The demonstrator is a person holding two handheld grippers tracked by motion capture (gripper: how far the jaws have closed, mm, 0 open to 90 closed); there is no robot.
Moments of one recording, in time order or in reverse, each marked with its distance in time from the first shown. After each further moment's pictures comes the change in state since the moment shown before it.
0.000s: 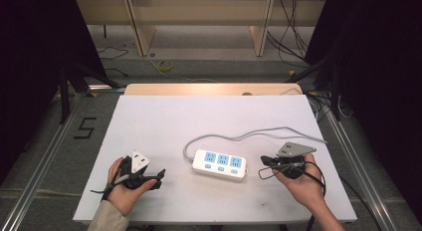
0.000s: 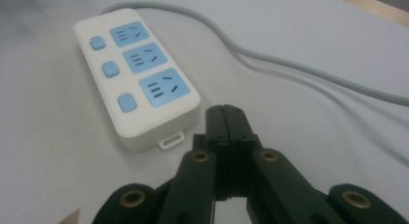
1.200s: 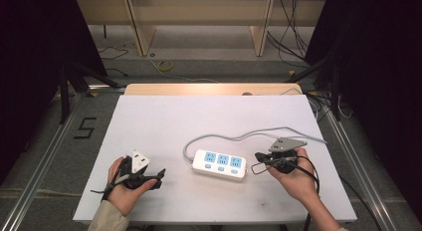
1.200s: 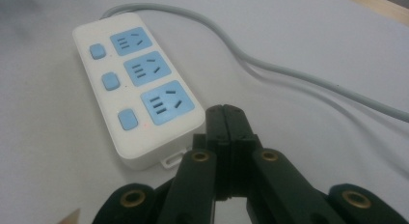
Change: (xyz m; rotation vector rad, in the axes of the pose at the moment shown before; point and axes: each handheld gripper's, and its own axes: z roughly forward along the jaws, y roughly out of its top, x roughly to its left) left arm -0.001 0.001 0.000 -0.005 0.004 0.001; right arm 0.002 0.016 0.014 0.030 0.014 -0.009
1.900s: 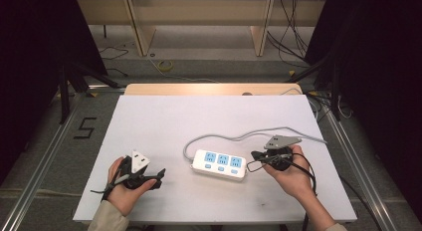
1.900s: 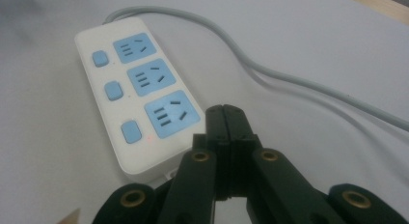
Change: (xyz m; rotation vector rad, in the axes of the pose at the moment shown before) left arm 0.000 0.000 0.000 -0.001 0.001 0.002; right arm 0.002 0.009 0.008 0.010 0.012 -0.006
